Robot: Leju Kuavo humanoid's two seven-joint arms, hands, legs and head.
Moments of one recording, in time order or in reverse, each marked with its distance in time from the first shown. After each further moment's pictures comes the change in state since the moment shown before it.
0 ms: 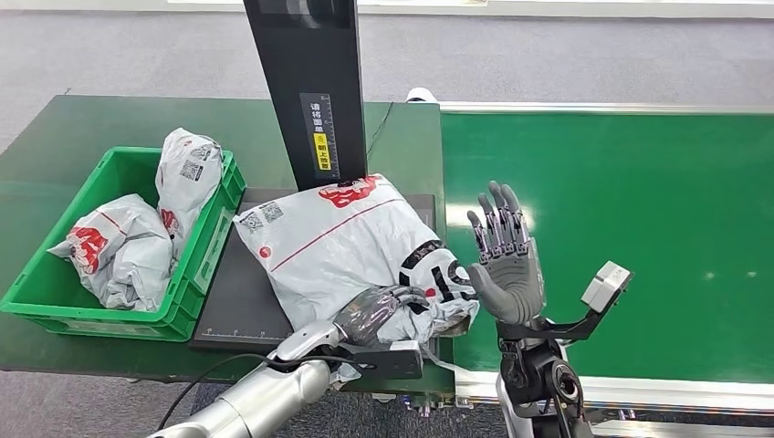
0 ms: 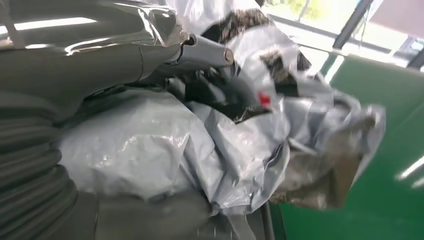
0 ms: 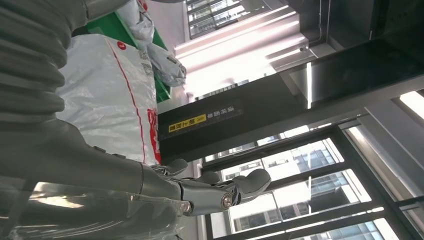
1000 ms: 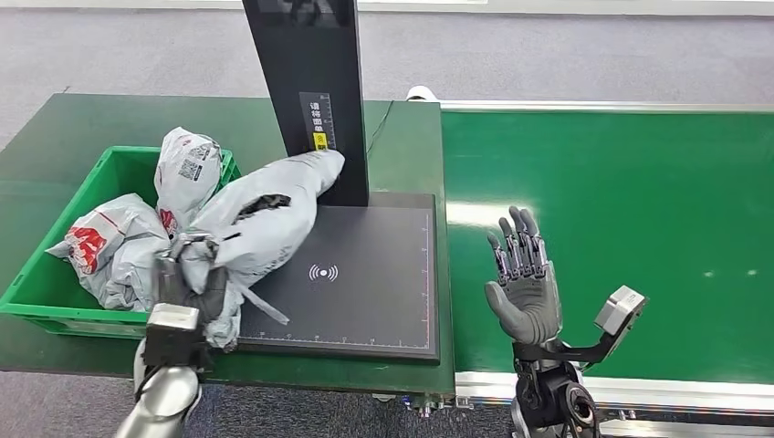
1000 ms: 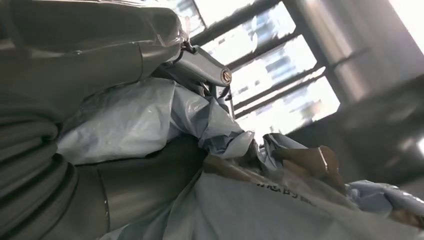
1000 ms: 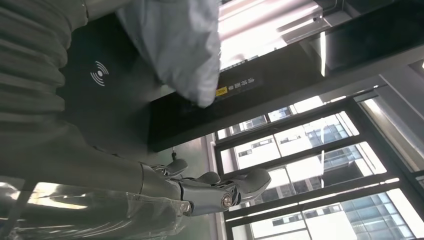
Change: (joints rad) left arm 0.447 0.208 0.573 -0.884 0.387 0.267 -0.244; right arm 0.089 -0.063 -0.006 -0.030 -0.014 -0.070 -0.030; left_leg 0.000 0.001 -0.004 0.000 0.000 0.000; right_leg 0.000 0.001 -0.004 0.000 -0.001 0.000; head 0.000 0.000
